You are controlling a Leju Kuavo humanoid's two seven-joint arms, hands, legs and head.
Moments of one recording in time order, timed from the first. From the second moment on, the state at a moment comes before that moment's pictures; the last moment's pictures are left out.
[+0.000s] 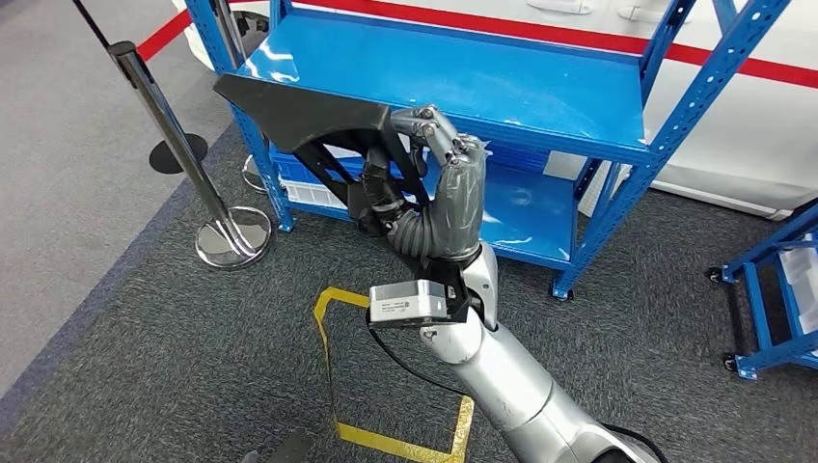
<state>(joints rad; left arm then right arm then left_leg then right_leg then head) -0.17 -0.03 -1.02 -0.26 0.36 0.47 -0.17 -0.62 0.19 0.58 -1.38 0.39 -0.69 -0.43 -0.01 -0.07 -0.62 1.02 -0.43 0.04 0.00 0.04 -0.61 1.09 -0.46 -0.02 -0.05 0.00</state>
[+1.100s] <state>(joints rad) -0.16 -0.03 -1.02 -0.26 0.36 0.47 -0.17 -0.62 0.17 0.61 -1.38 0.37 -0.69 -0.43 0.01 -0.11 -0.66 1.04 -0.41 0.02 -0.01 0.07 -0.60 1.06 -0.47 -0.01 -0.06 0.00</state>
